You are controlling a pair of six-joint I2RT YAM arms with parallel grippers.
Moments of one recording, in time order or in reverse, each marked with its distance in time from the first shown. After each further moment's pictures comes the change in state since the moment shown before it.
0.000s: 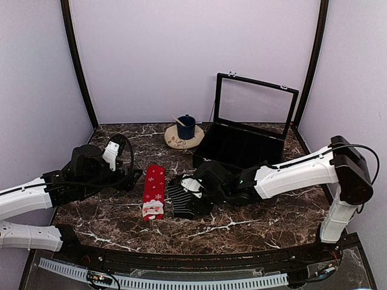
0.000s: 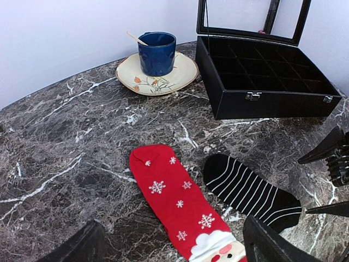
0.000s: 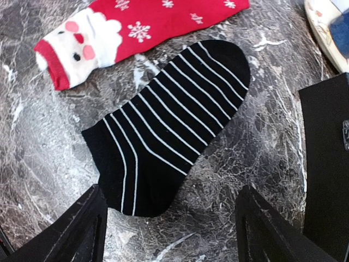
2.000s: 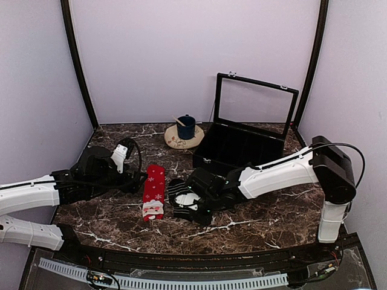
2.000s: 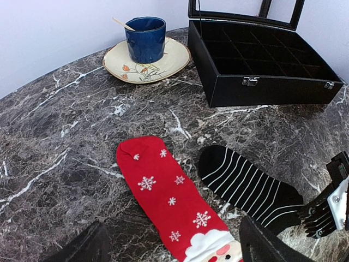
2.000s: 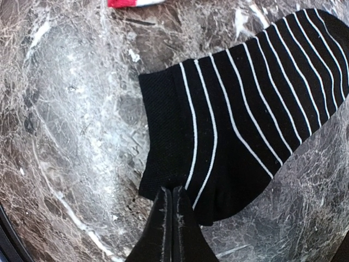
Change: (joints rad) left arm -0.004 0.107 -0.003 0.058 0.031 0.005; right arm -0.001 0.147 0.114 -0.201 -0.232 -0.112
